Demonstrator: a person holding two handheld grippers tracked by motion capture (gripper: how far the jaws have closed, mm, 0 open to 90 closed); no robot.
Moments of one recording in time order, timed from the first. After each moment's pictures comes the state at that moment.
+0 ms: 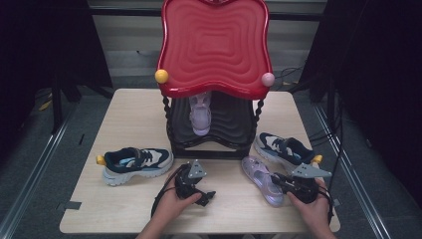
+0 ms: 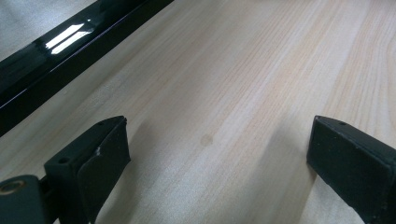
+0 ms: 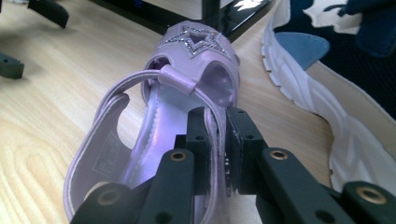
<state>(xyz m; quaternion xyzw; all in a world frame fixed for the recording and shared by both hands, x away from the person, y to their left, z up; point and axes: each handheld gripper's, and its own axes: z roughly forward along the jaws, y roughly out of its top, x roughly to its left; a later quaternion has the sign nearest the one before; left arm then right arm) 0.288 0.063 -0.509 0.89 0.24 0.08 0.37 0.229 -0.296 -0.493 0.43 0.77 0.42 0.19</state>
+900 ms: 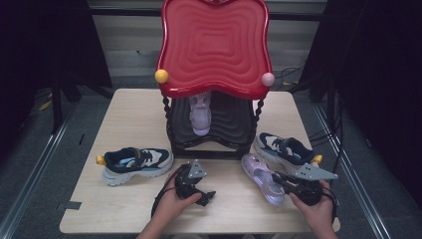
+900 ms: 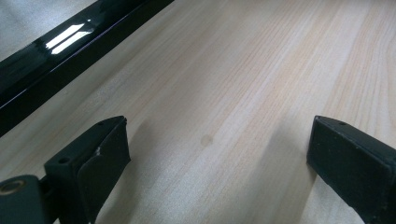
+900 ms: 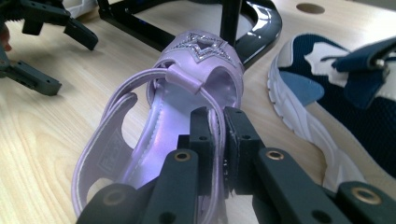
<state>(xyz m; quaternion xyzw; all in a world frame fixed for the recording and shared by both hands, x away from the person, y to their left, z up) 0.288 0.062 -0.509 0.89 0.24 0.08 0.37 0.216 -0.291 -0.467 0.40 0.77 0.44 0.22</state>
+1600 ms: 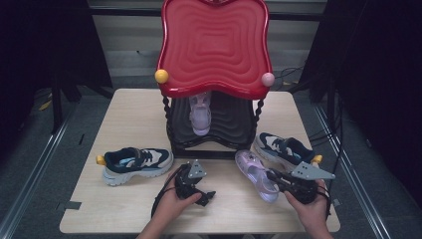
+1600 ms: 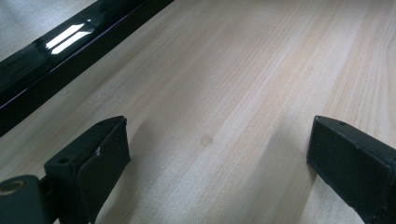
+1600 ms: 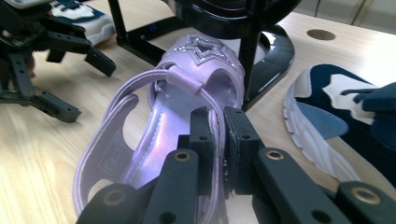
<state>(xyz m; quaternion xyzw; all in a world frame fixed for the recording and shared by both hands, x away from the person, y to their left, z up) 0.288 0.063 -0.509 0.89 0.24 0.08 0.37 0.219 -0.277 -0.464 0.39 0.76 0.48 0.22</state>
